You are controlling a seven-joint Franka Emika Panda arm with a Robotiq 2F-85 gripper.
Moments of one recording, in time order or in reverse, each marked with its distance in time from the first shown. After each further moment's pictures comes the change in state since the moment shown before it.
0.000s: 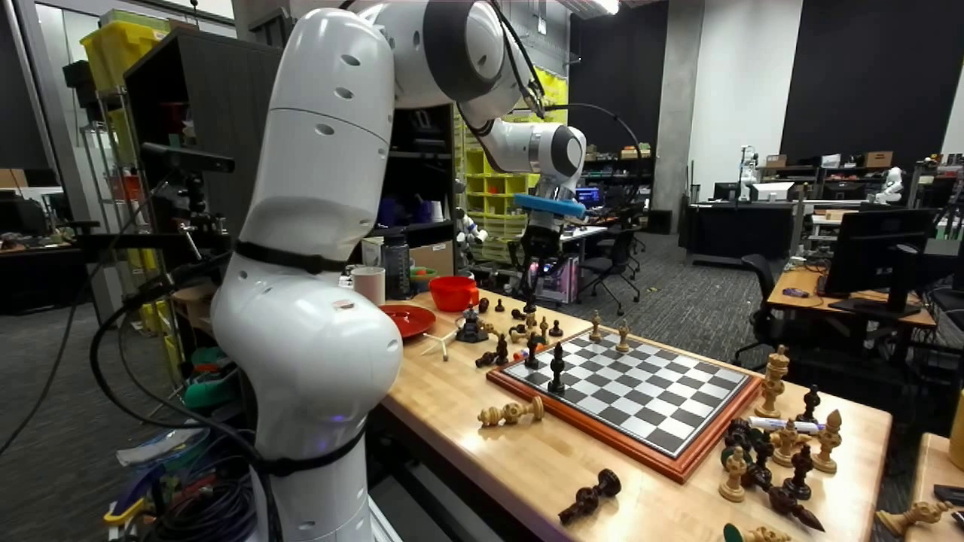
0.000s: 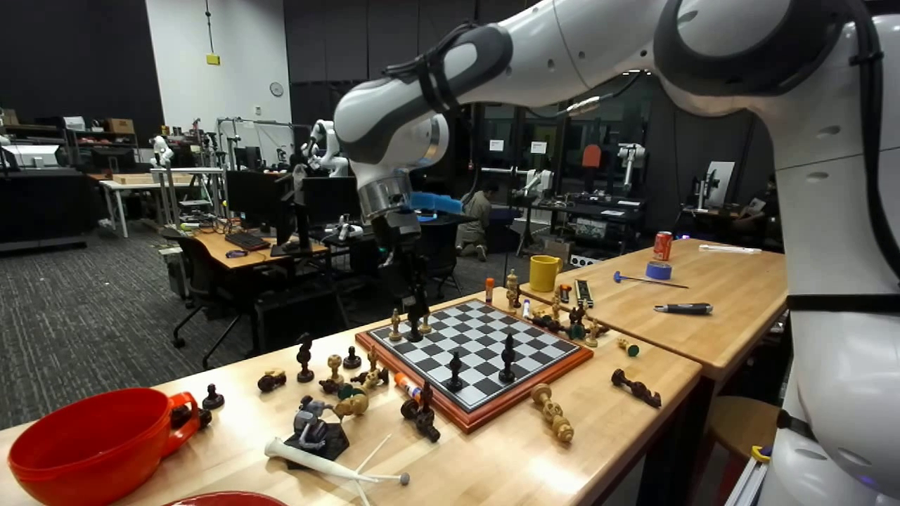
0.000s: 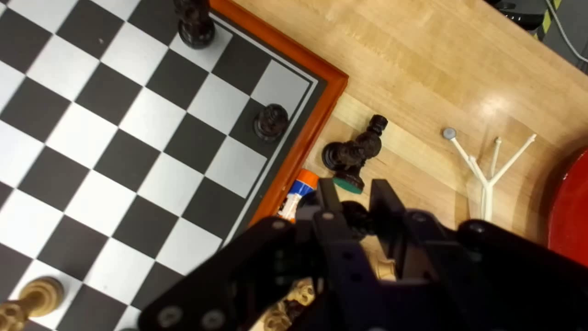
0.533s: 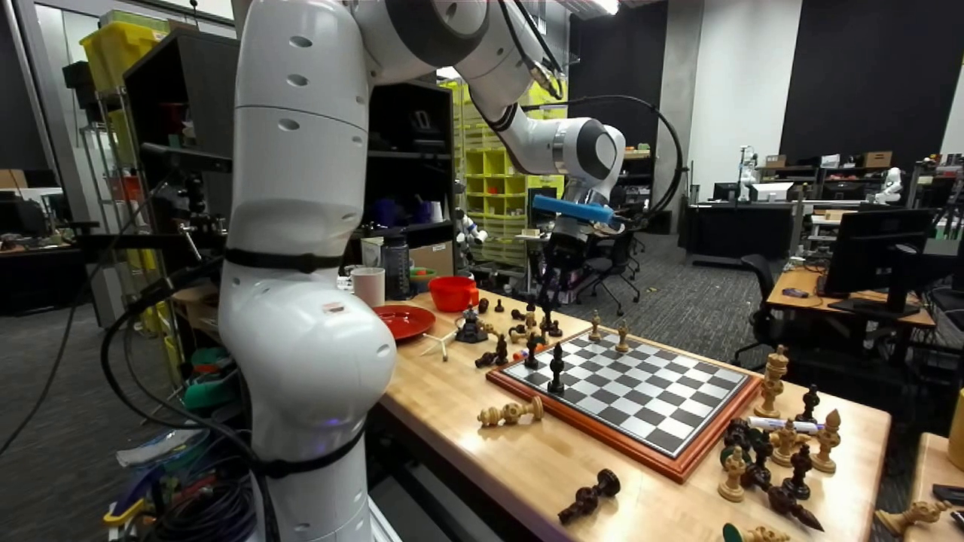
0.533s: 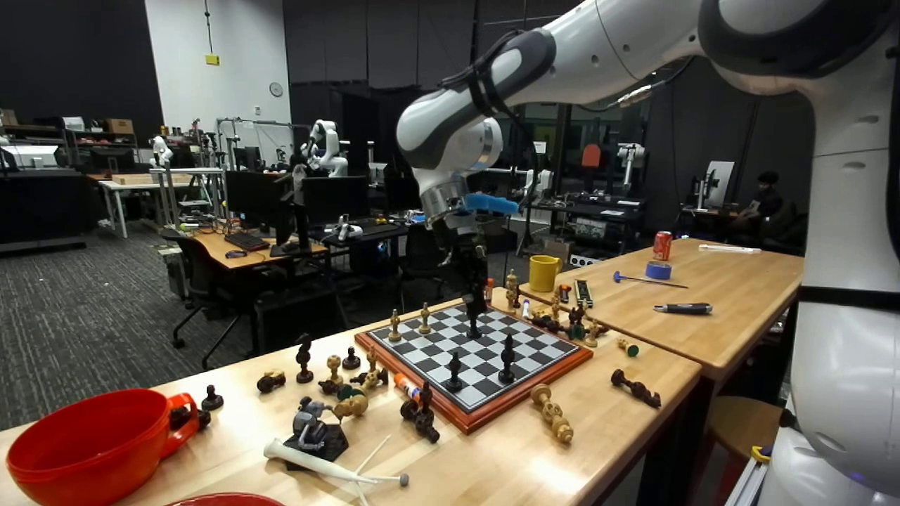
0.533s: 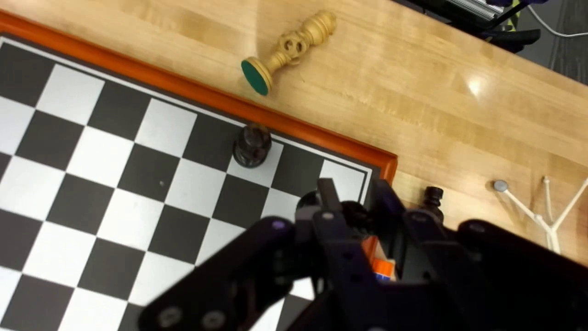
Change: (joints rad) arm -0.084 -0.130 -0.093 -0.195 0.025 -0.004 0.011
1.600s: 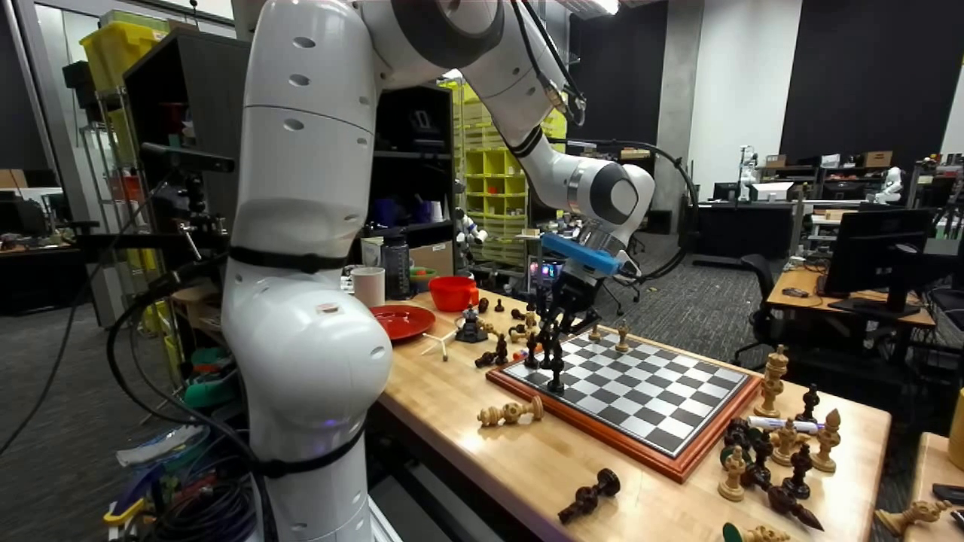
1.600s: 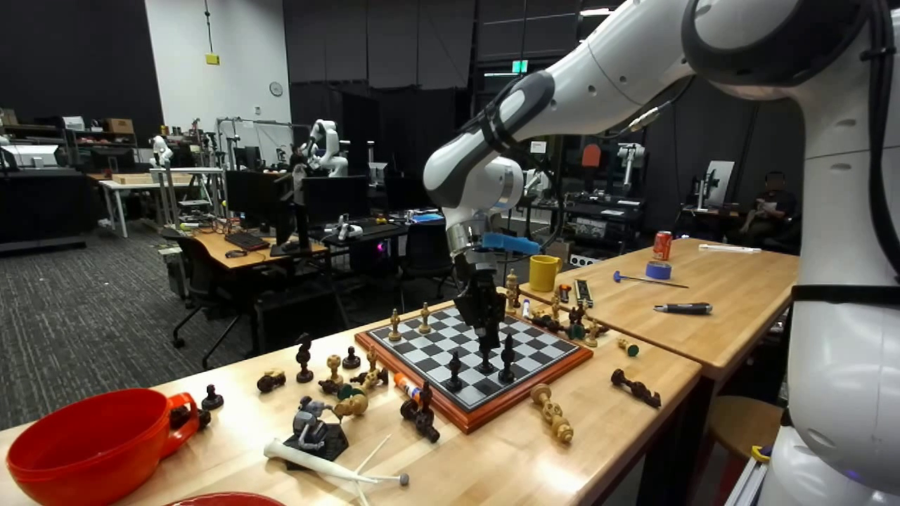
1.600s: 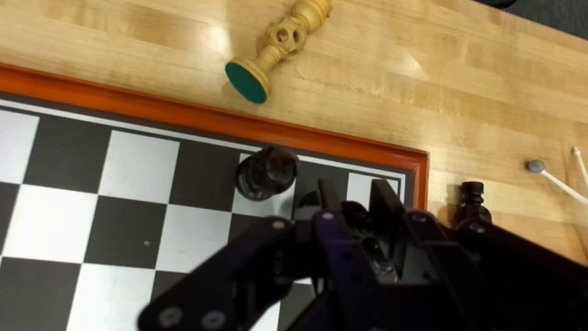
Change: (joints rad) arm -0.043 0.034 -0.056 -0.141 0.115 0.142 -0.004
